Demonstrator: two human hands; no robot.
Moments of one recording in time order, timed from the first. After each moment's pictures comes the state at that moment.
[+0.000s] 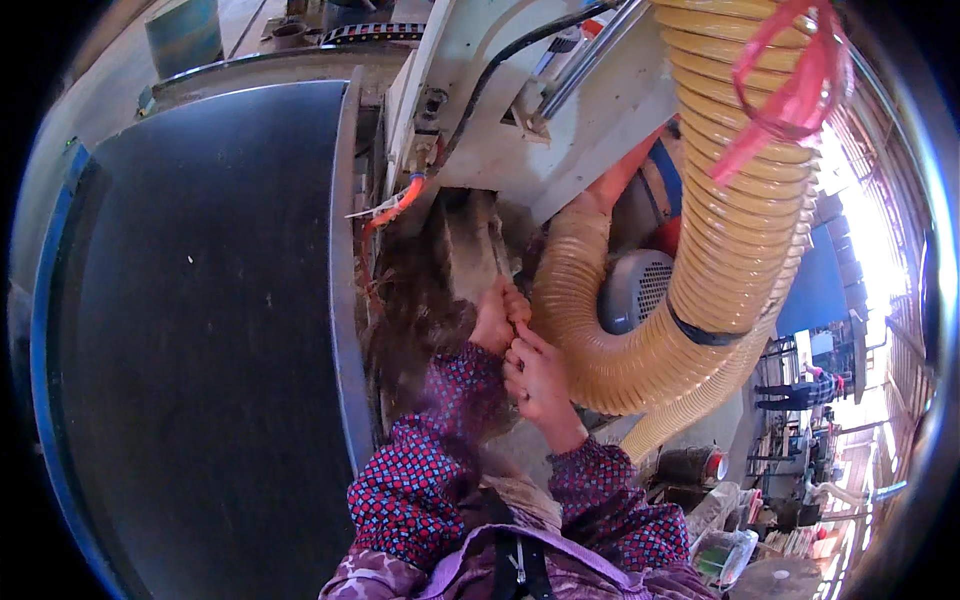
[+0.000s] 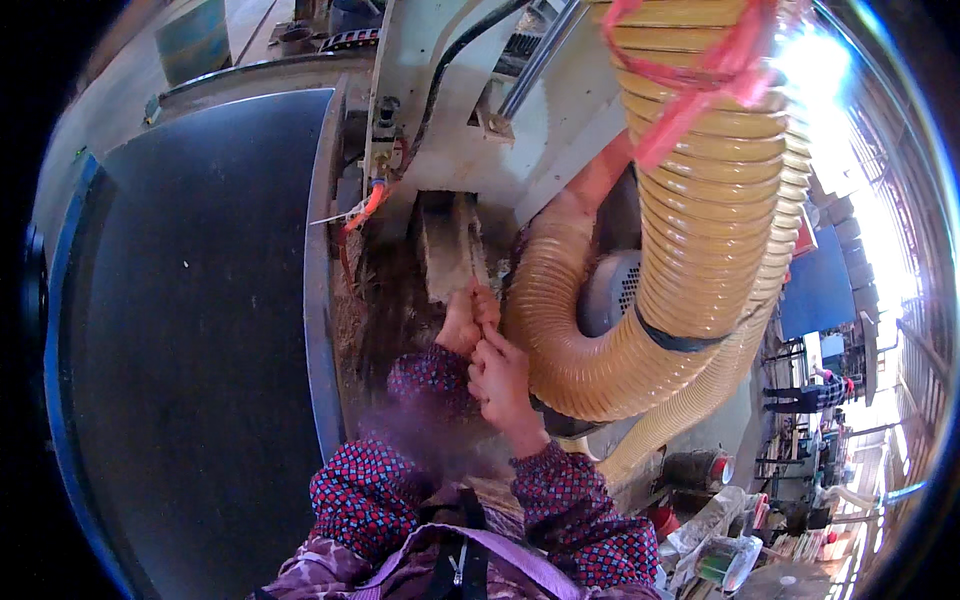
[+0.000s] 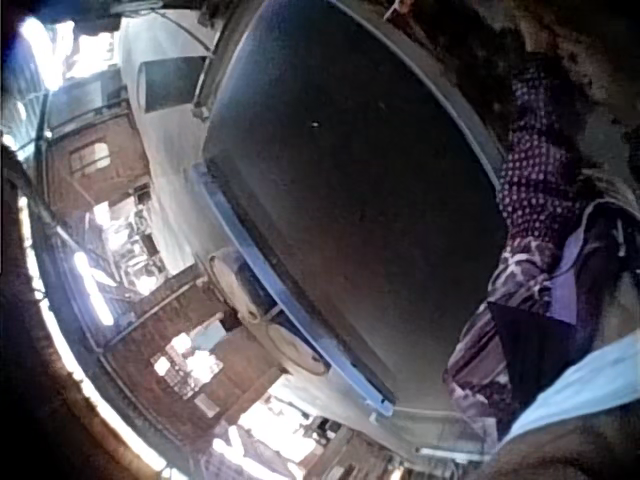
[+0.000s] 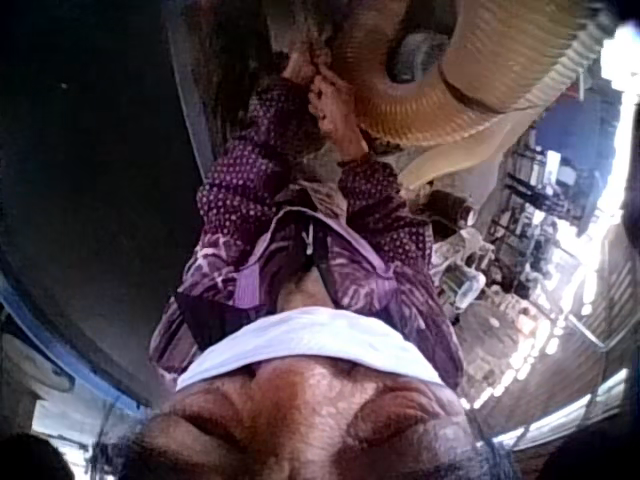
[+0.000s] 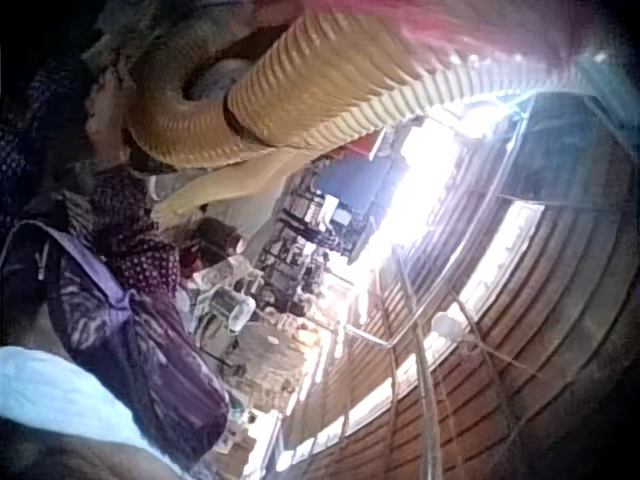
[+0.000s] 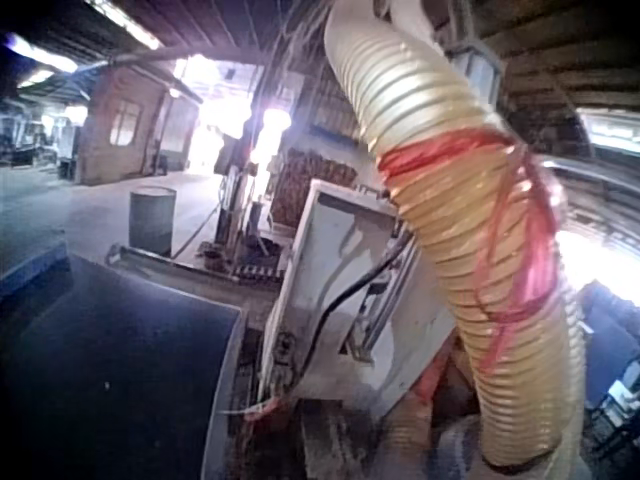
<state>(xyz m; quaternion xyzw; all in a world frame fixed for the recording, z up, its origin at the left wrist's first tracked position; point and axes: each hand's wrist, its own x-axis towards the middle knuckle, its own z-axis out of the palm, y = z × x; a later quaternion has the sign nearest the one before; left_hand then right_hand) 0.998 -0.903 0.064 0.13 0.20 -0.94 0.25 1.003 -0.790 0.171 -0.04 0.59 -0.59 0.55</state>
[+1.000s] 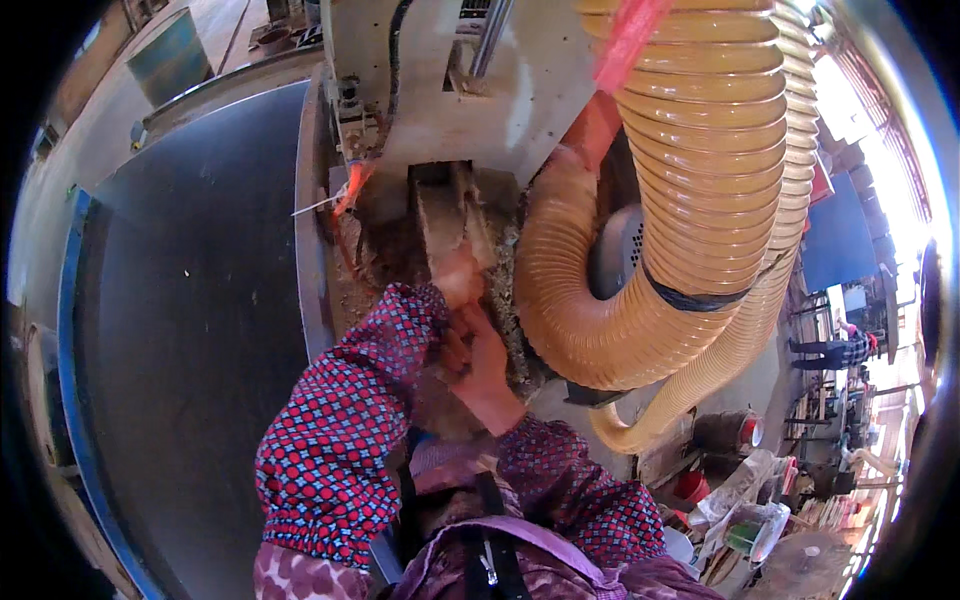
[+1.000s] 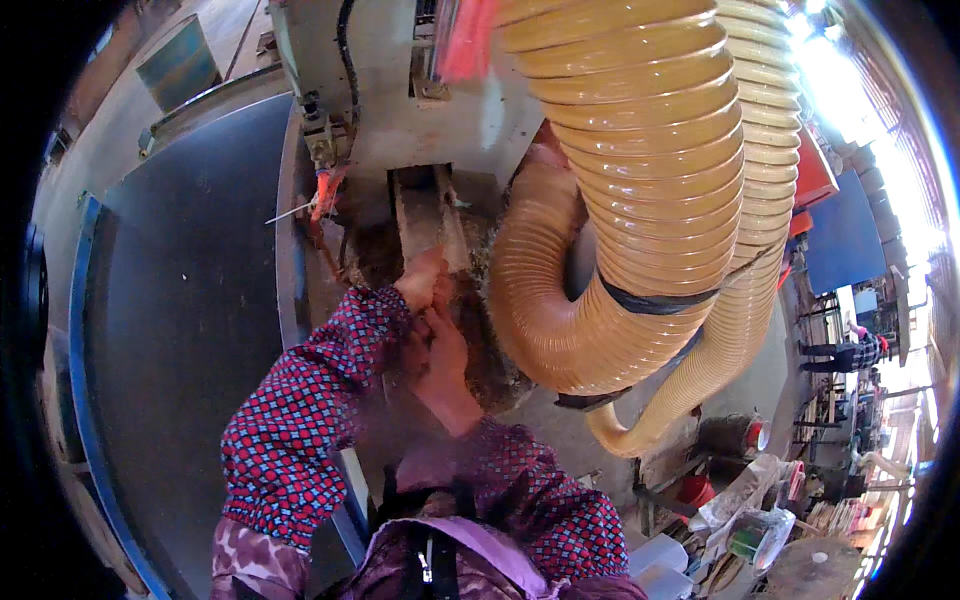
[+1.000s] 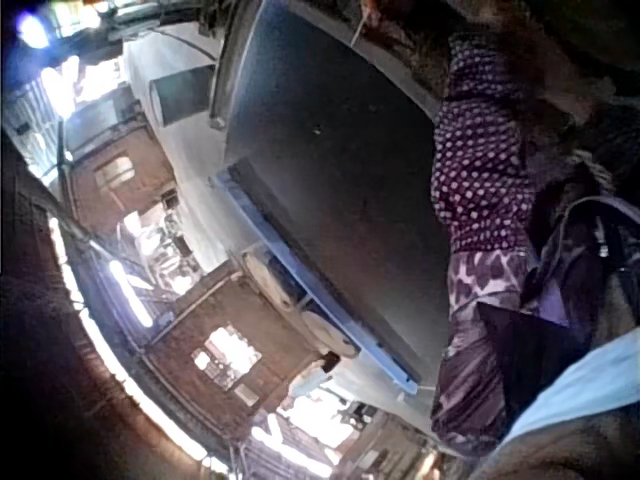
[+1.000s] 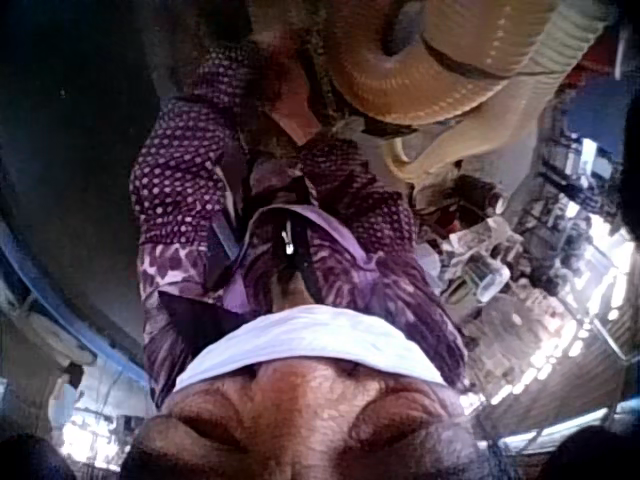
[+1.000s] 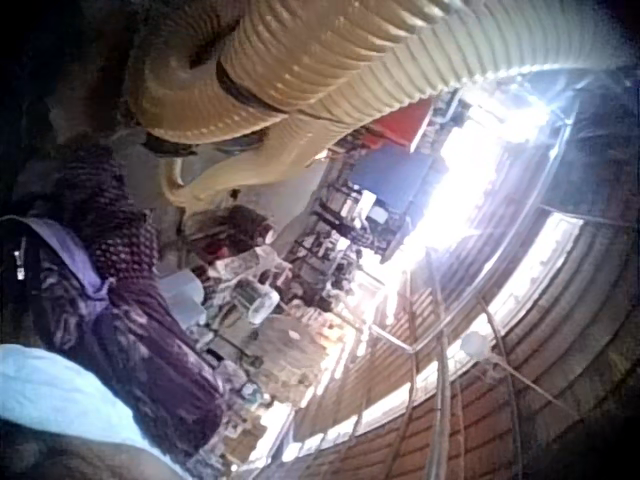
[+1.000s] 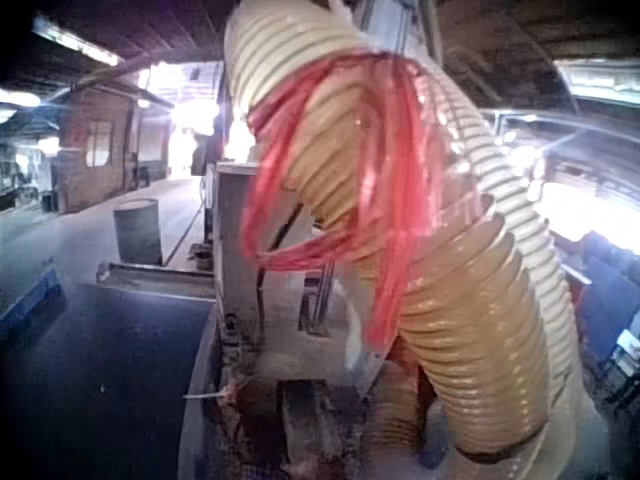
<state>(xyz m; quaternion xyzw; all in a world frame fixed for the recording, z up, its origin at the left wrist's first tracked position) 0.989 -0.929 0.008 0.44 -0.48 -0.74 0.17 1.018 -0.782 0.138 0.17 0.36 -0.68 0.62</state>
